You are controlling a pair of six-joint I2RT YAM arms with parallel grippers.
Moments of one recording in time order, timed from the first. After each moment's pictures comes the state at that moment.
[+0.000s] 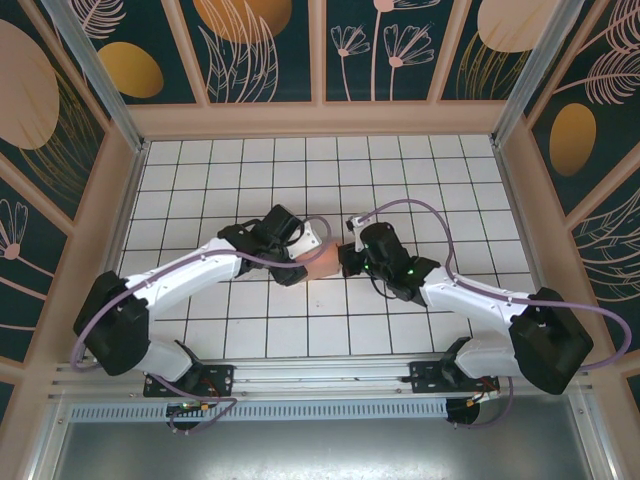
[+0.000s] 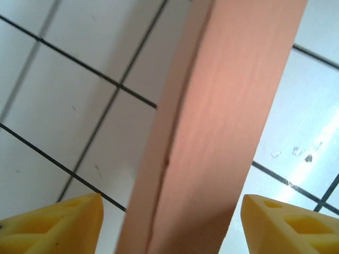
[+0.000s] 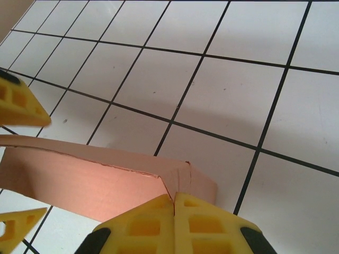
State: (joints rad) left arm -0.76 1.45 1.03 -0.63 -0.02 0.28; right arm 0.80 1.27 0.65 0.01 0.03 0.41
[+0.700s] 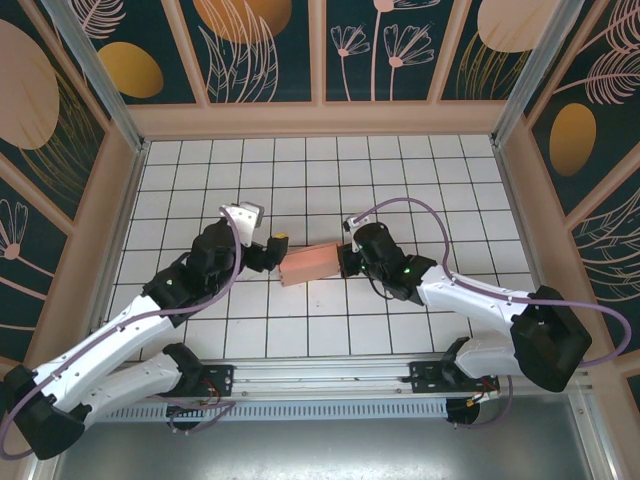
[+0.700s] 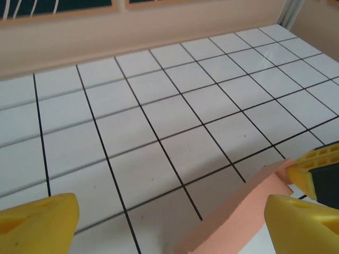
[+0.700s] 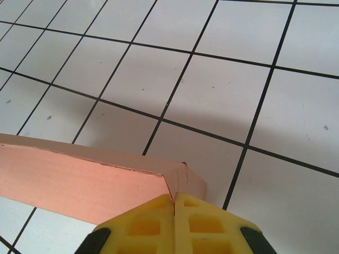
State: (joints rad) left arm -0.76 0.89 0.76 -0.33 -0.25 -0.24; right arm 0.84 1.28 0.70 -0.07 0.11 0.40
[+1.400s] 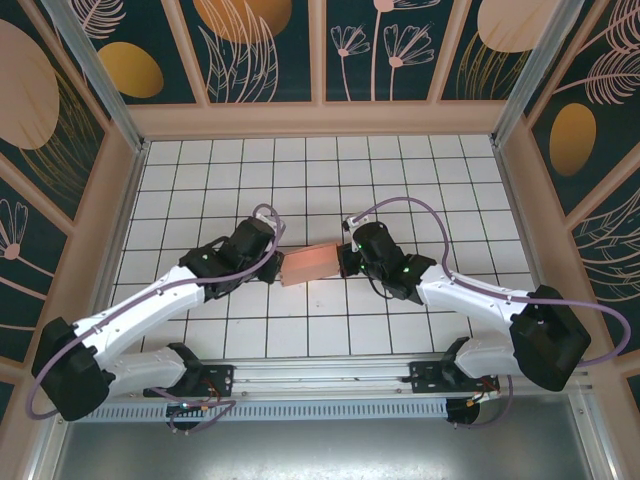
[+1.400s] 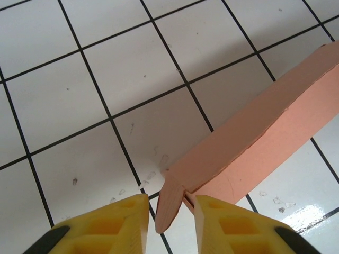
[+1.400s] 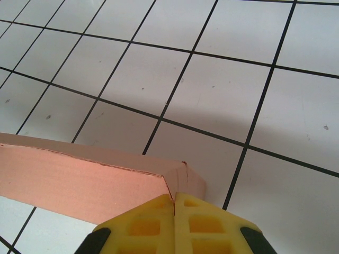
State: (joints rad) left arm -0.76 1.18 0.87 -0.59 -0.17 -0.29; right arm 0.84 1.28 0.71 -0.08 0.11 0.40
